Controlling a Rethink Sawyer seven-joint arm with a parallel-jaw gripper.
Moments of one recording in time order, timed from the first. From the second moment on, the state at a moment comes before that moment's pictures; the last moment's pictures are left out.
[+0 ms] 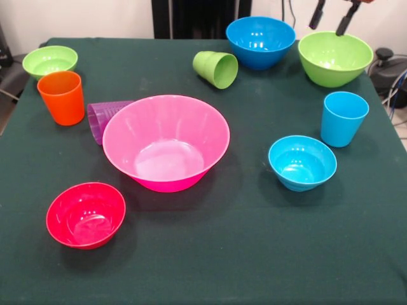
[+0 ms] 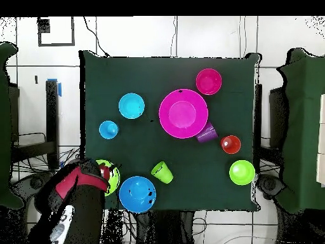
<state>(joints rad) 0.40 -0.74 -0.14 1.79 -0.46 0.48 2.41</state>
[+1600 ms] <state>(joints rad) 0.03 -0.56 0.09 1.64 -0.60 0.34 2.41</state>
